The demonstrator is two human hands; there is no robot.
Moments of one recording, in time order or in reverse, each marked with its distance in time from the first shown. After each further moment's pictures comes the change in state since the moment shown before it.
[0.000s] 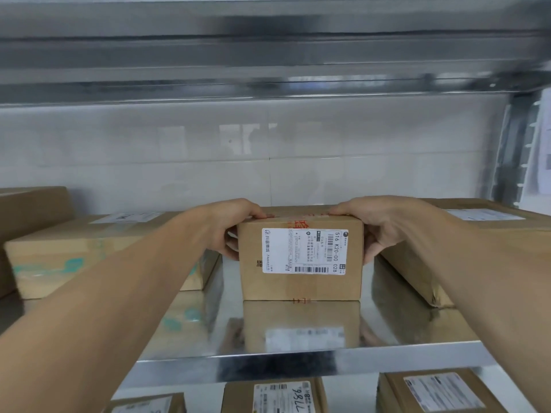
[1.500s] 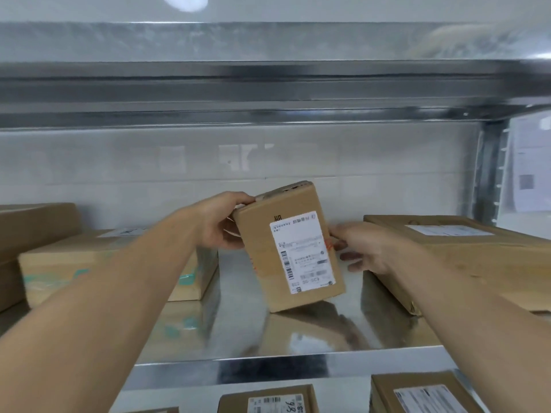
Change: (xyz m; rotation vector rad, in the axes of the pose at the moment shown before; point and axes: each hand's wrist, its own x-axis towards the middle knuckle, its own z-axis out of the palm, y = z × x) left_hand -0.037 0.023 -0.013 -0.248 -0.019 0.127; right_hand -0.016 0.026 0.010 0.182 0.105 -0.194
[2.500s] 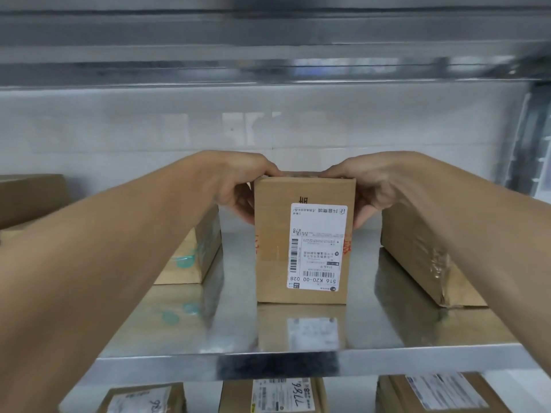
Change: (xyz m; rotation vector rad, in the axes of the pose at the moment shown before) left_hand 0.024 0.027 0.019 0.385 -0.079 -0.083; right_hand 0.035 -0.070 -0.005 -0.289 -0.215 0.082
